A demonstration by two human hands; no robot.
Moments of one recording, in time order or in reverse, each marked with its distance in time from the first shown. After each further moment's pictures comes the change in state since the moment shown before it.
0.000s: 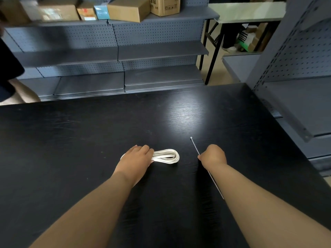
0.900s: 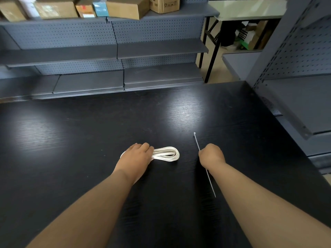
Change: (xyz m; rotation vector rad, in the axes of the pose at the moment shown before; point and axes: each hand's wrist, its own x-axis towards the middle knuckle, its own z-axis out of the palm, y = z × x) left_hand 0.000 0.001 0.000 0.016 0.010 0.016; right_hand -0.003 -0.001 0.003 0.031 0.002 0.004
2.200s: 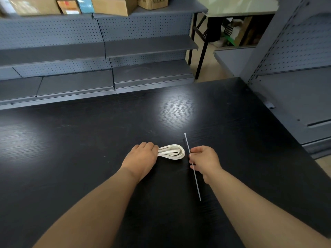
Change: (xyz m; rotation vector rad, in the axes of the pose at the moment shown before) left_hand 0.016 -0.018 0.004 -0.025 -0.011 0.102; right_hand -0.030 -0.016 0.035 0.660 -0.049 0.097
